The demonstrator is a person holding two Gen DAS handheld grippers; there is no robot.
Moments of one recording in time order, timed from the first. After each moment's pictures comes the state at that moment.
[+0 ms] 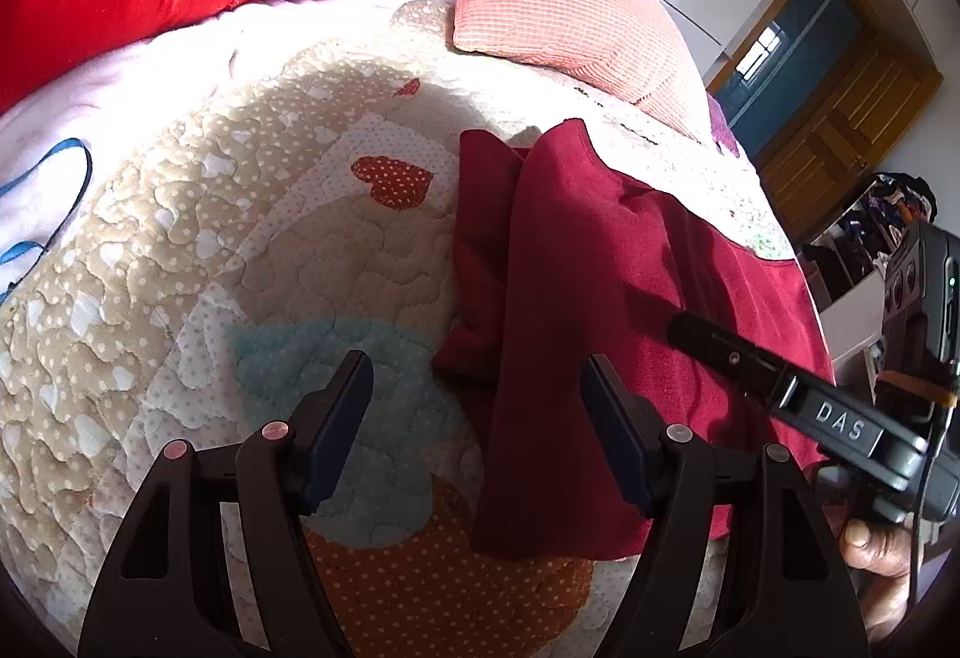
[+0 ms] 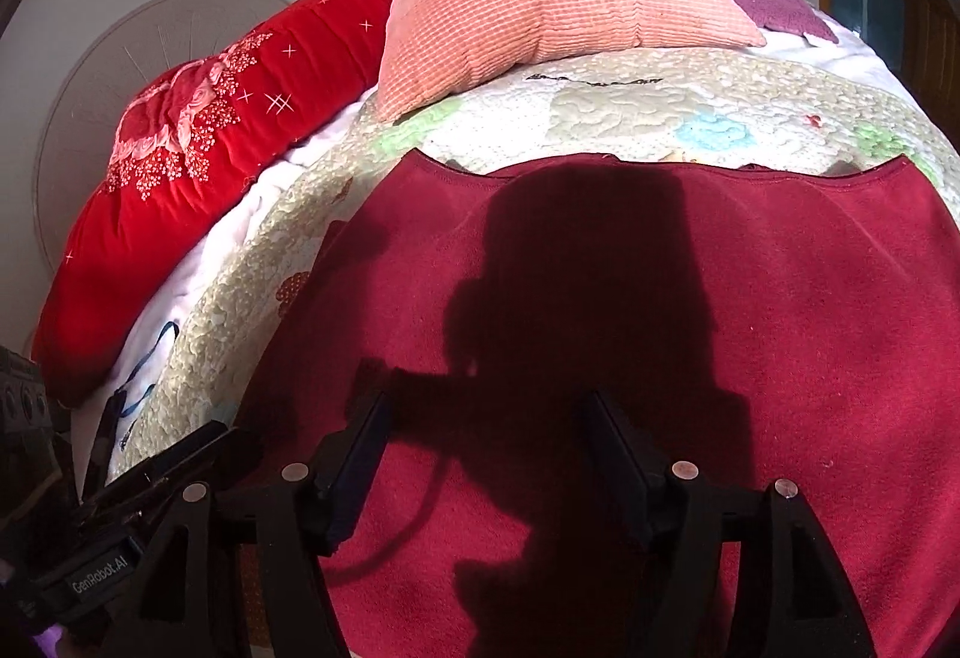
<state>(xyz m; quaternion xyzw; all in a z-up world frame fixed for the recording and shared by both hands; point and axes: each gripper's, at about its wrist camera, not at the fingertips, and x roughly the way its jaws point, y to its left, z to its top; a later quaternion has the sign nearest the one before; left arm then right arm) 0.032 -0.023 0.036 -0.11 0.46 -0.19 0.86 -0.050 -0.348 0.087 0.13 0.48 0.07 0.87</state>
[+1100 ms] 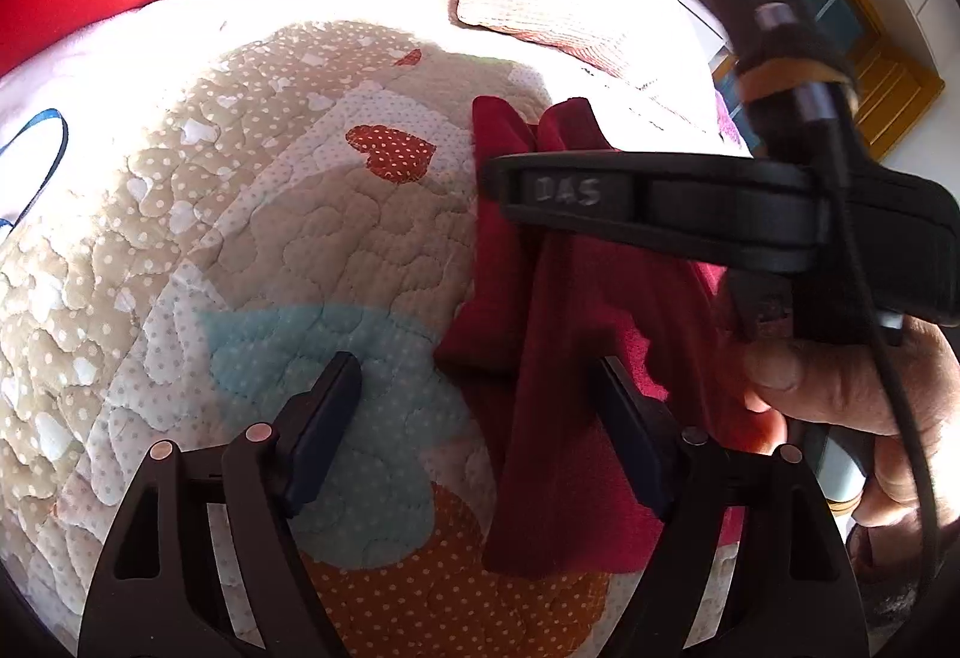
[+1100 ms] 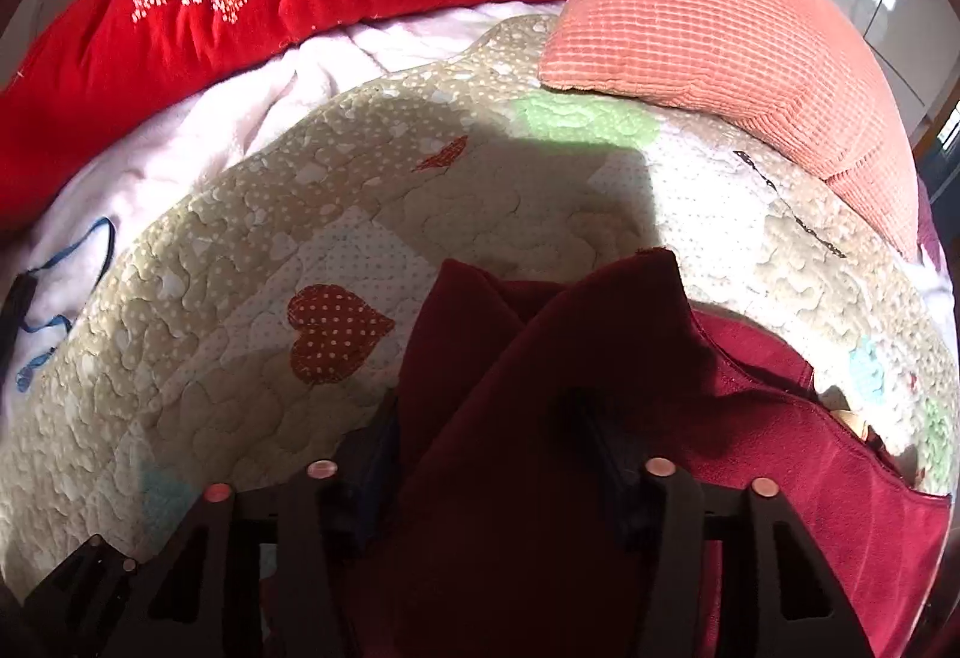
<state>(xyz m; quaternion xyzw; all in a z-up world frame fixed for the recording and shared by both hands) 0.034 -0.026 0.025 -0.12 0.47 -0.20 0.85 0.044 -0.240 0.077 -0.07 0.53 0.12 0.84</state>
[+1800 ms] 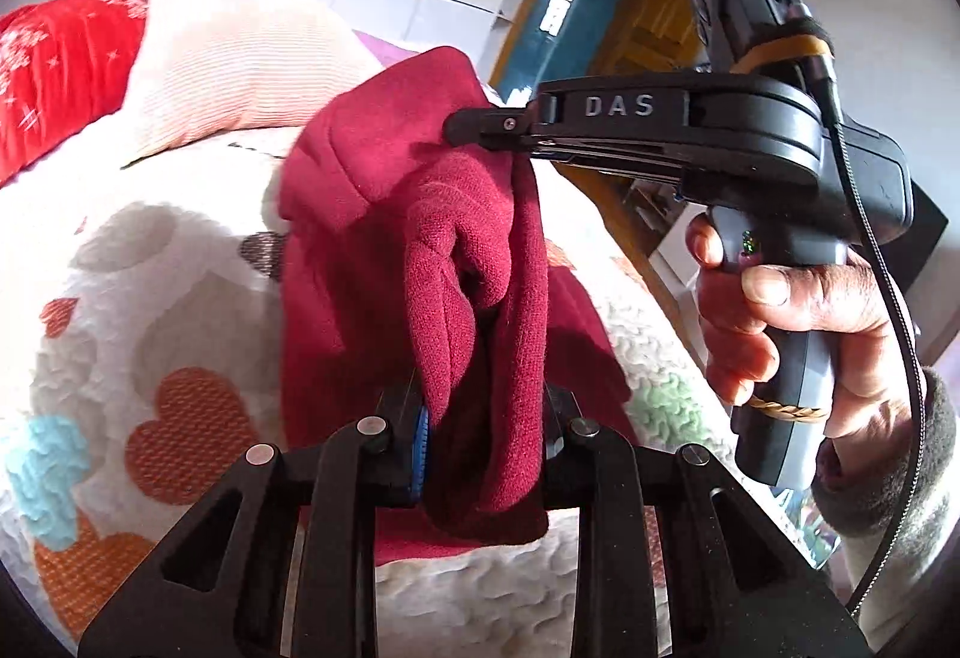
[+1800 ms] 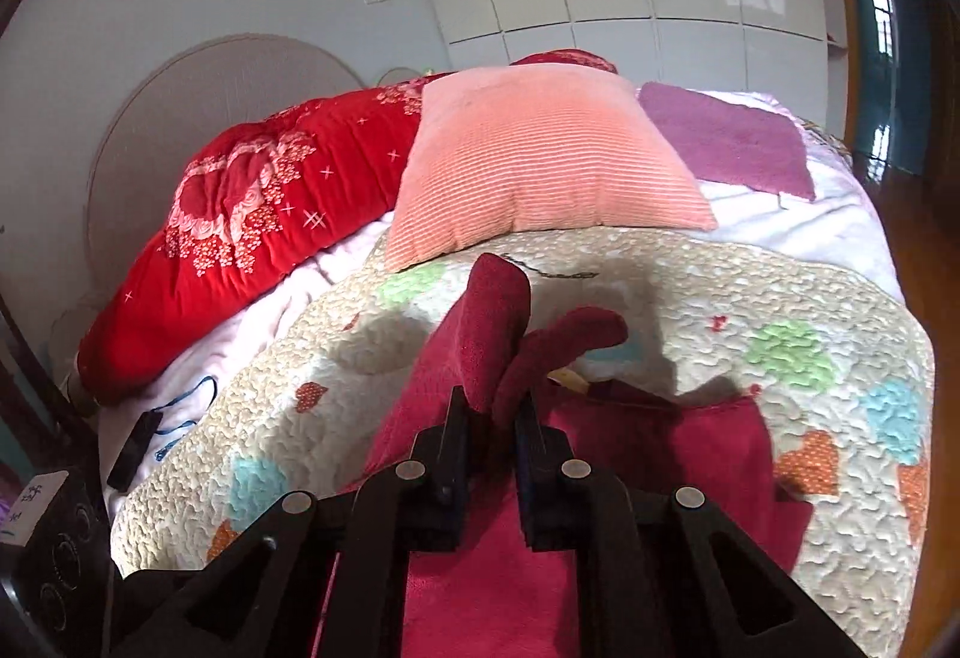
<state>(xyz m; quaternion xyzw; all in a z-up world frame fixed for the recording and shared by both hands) -0.069 -0.212 0.118 -0.01 0.37 -0.41 0.83 -0.079 -0.471 0.210 0.07 0.39 0.08 0.91</state>
